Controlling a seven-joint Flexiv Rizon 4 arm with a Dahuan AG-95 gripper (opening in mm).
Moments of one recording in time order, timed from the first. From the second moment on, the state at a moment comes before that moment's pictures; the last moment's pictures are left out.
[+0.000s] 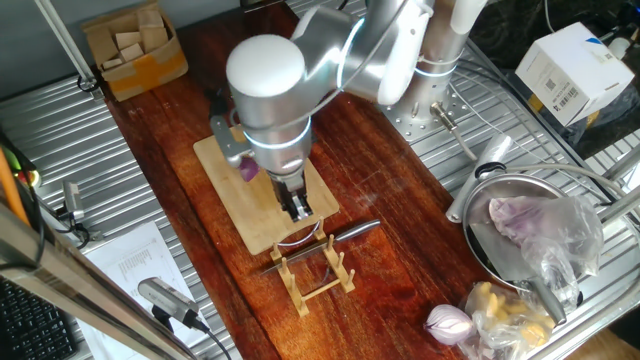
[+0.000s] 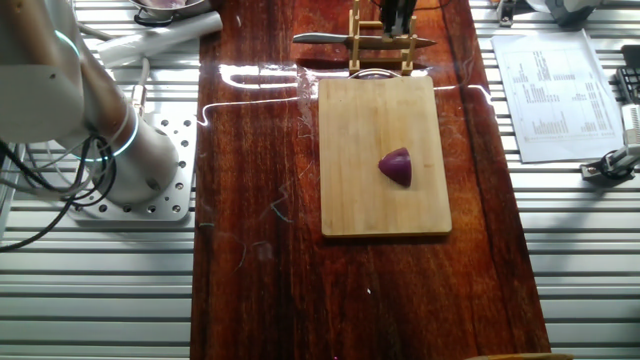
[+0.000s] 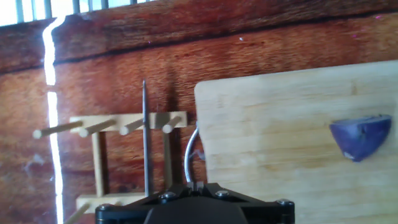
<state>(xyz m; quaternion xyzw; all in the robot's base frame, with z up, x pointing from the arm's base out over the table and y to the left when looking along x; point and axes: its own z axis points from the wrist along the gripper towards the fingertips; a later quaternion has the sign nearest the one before) 0.476 0.216 0.134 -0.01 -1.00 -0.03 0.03</state>
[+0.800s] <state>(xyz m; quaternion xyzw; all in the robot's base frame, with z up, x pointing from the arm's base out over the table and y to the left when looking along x) 0.464 0.248 0.127 -0.05 -1.00 -0.02 0.03</state>
